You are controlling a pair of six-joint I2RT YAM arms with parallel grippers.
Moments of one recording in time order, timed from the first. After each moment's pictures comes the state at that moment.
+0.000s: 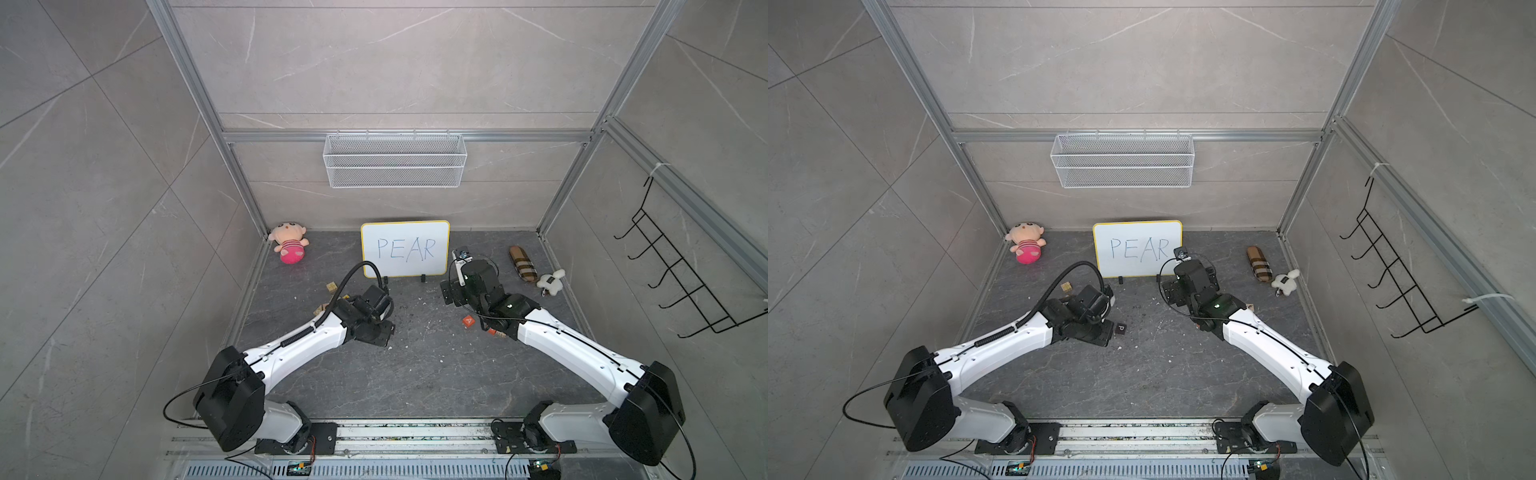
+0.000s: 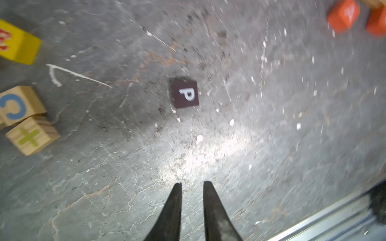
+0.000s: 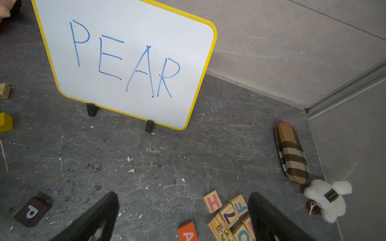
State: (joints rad) left arm -0.77 1.39 0.94 -0.71 0.05 -0.41; right arm 0.61 1.33 1.03 -0.32 0.43 0.03
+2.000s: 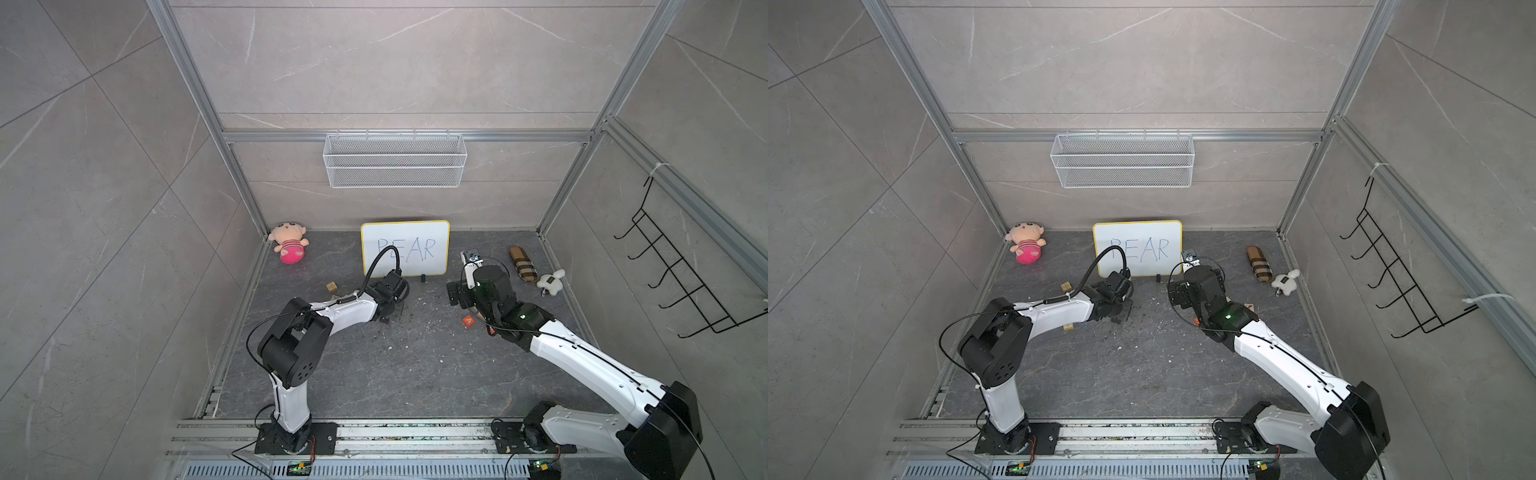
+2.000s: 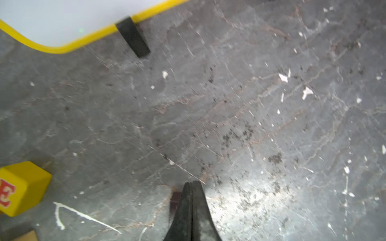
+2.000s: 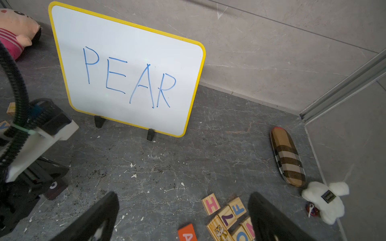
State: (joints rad) left arm -0.70 1.85 1.18 -0.39 -0.20 -0.27; right arm 0.61 1.20 0.95 -0.28 0.42 0.03
